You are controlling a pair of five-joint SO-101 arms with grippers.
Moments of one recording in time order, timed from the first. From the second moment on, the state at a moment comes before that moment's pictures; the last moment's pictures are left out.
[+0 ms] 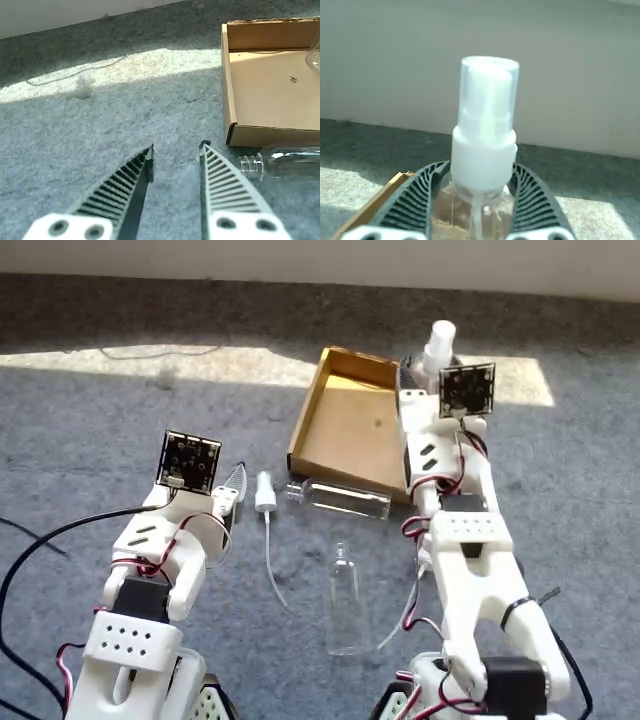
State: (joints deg) left arm 3.6 -69.3 75.1 31.5 -0.2; right arm -4.8 -18.7 52.1 -22.6 6.7
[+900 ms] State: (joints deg) left arm 3.6 -69.3 75.1 31.5 -0.2; right arm -4.1 -1.0 52.2 -32.7 5.3
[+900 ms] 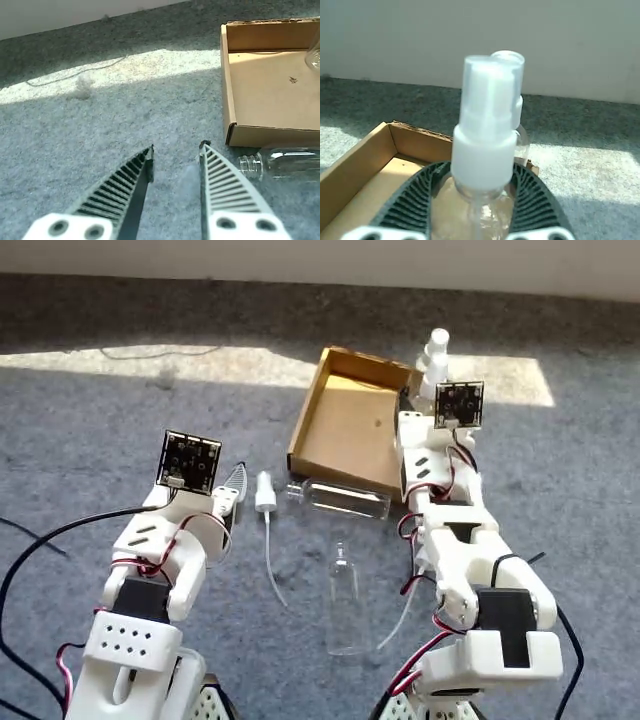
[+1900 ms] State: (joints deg) left arm 3.6 -69.3 75.1 31.5 -0.2; right arm -4.2 -1.0 52.2 -29.0 8.3
